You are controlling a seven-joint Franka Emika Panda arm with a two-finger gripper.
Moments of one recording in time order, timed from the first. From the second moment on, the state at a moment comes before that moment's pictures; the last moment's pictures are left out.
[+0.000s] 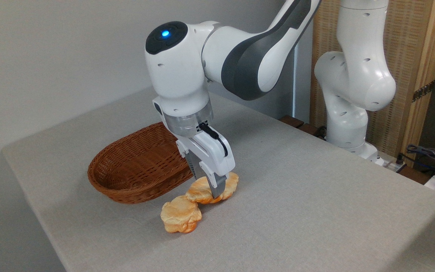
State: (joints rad) arm -0.31 -0.05 0.32 -2.08 -0.12 1.89 0.88
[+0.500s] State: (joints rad) arm -0.31 -0.15 0.32 -2.05 -0.12 1.89 0.88
